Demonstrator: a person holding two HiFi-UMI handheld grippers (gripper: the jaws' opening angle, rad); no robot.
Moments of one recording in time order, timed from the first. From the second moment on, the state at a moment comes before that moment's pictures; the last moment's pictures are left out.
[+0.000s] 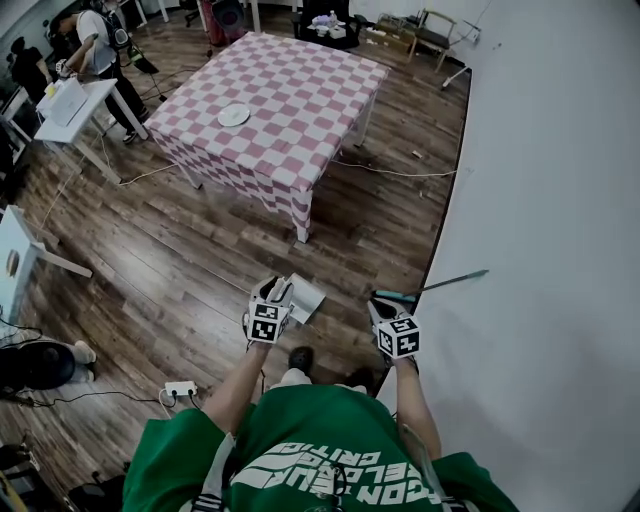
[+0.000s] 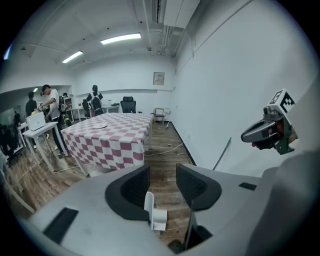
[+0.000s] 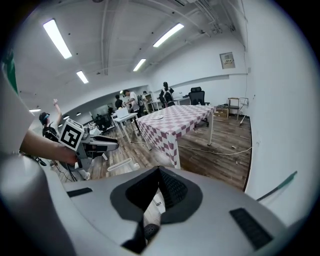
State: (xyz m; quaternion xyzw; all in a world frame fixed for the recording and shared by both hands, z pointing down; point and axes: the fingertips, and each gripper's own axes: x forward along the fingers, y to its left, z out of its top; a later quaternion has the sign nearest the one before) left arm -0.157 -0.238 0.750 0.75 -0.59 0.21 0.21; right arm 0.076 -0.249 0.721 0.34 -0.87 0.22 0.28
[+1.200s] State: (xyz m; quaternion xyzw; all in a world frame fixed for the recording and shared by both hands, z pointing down) left arm -0.119 -0.199 0.656 0.77 -0.61 0.11 0.18; right arm 0.044 -0.244 0.644 0.27 -0.93 0.16 0.21
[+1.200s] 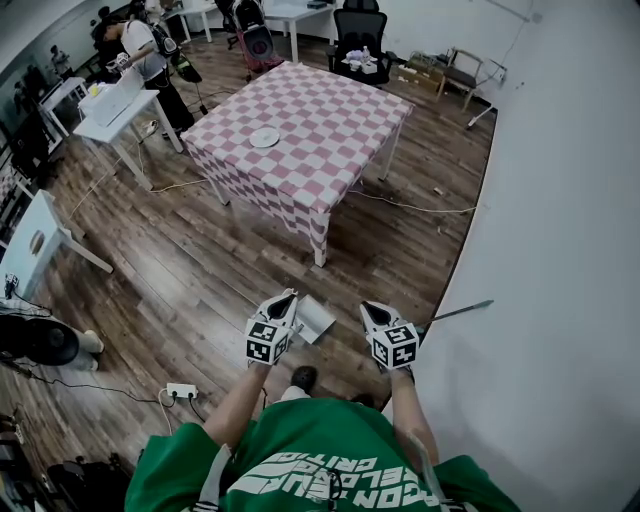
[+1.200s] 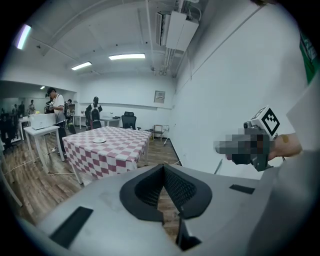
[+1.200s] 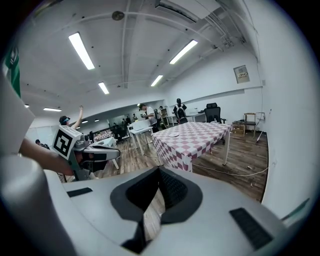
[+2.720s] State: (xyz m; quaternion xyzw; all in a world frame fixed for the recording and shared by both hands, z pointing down) left arm -0.127 -0.192 0.662 0.76 -0.62 0.11 0.19; right arm 0.051 -0.241 0.638 0.27 -0.93 0.16 0.20
